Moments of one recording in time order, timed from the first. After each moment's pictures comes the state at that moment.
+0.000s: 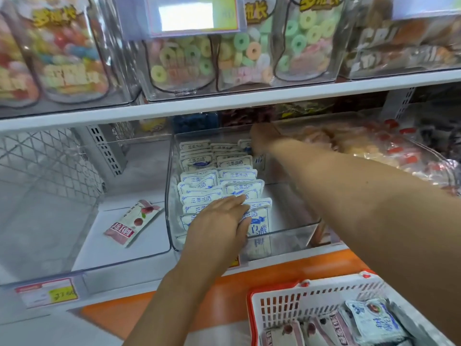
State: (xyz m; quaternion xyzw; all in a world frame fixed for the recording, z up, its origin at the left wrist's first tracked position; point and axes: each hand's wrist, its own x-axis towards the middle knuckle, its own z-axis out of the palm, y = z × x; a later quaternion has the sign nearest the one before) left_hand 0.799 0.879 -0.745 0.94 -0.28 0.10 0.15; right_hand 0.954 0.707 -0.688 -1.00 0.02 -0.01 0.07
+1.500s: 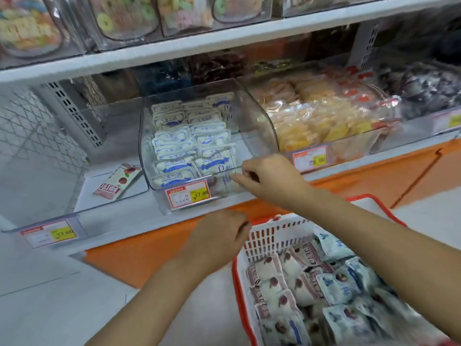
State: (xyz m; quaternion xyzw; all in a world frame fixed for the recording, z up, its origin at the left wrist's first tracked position) left_hand 0.711 0.865 -0.798 0.91 -0.39 0.03 0.13; right_hand 0.726 0.698 -0.750 -0.96 -0.14 -0.13 0.19
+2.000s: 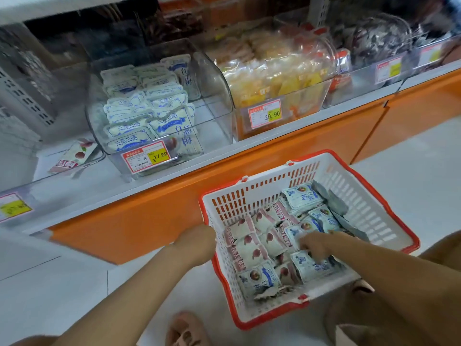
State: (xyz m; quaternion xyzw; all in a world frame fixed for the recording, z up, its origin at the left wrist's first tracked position) left_hand 0.676 0.868 -0.907 0.91 -0.30 -0.29 -0.01; right_hand 0.579 0.575 -0.997 -0.87 0.05 0.48 0.00
